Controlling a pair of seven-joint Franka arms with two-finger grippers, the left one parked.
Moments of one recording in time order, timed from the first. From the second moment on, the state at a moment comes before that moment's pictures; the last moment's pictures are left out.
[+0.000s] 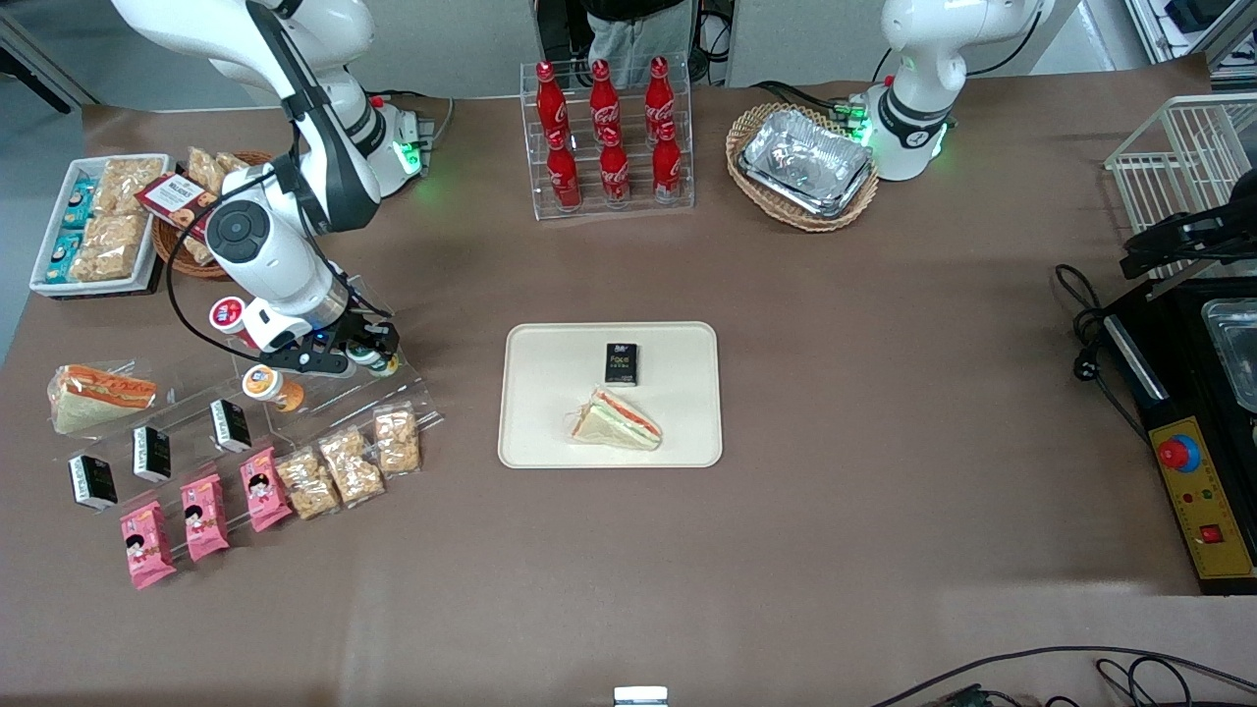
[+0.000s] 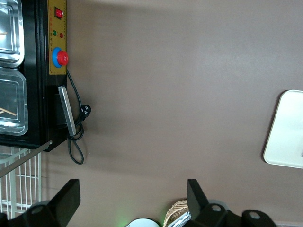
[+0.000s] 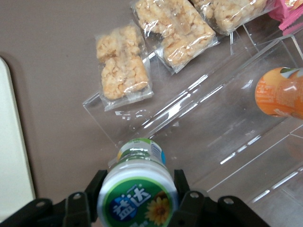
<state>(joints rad) 0.23 -0.03 -0.02 -2.46 -0.02 2.45 0.37</state>
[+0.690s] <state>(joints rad) 0.23 -0.11 -0.01 -2.31 -0.02 2.22 0.35</state>
